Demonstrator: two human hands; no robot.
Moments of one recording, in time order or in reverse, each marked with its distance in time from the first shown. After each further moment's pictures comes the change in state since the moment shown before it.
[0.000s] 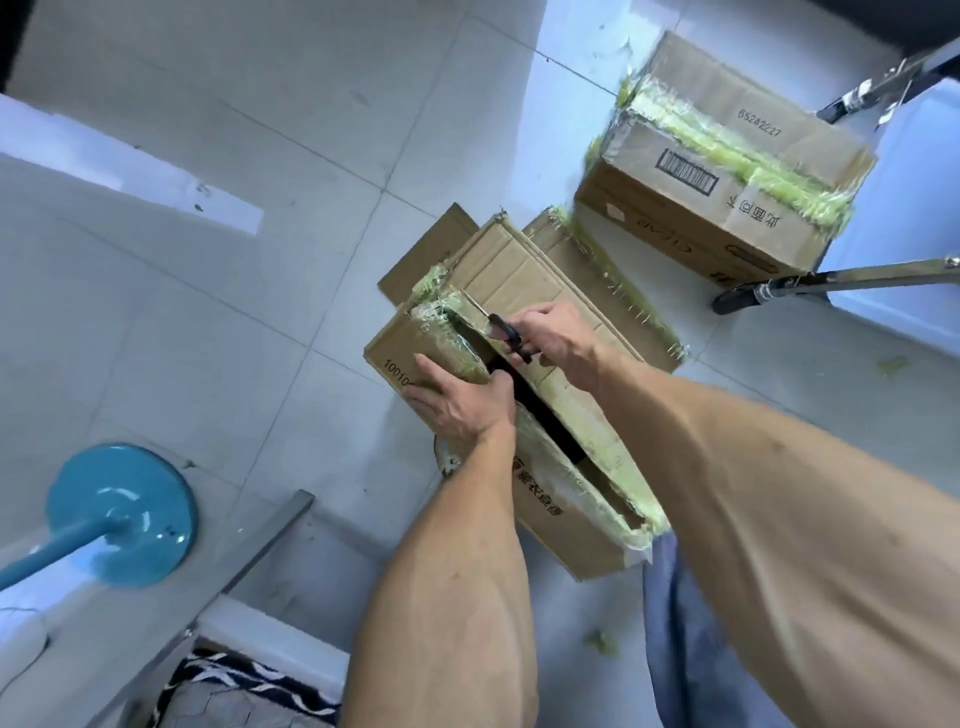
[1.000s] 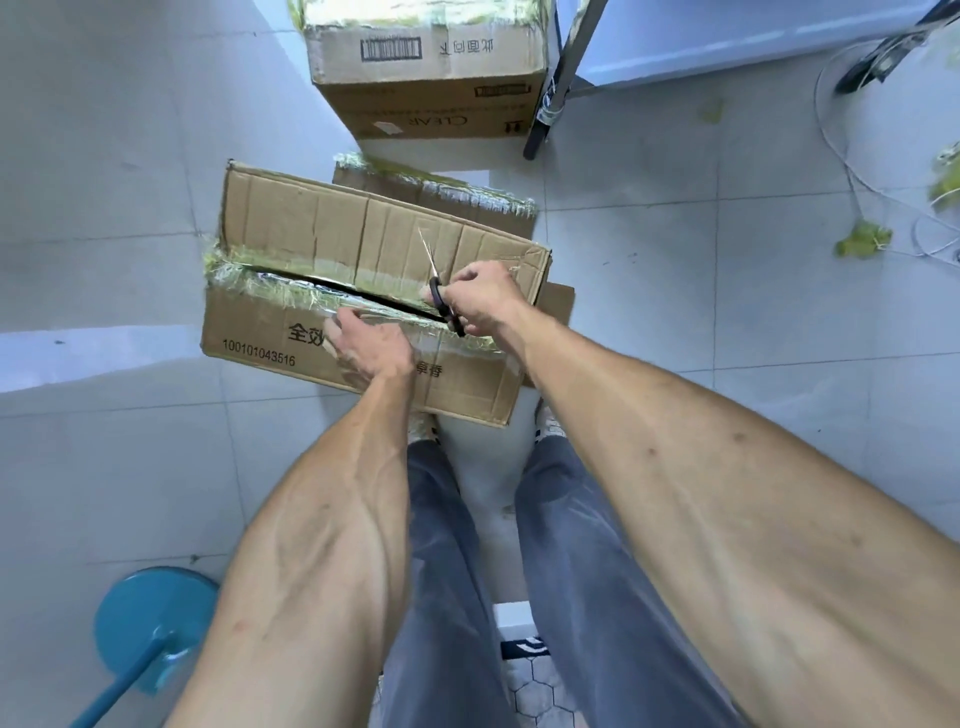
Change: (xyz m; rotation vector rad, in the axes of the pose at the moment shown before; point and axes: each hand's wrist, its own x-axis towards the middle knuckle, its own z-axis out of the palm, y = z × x) left_hand -0.106 -0.048 0.043 0.346 0.111 0.561; right_hand -0.141 0.155 -0.082 0.320 0.371 0.094
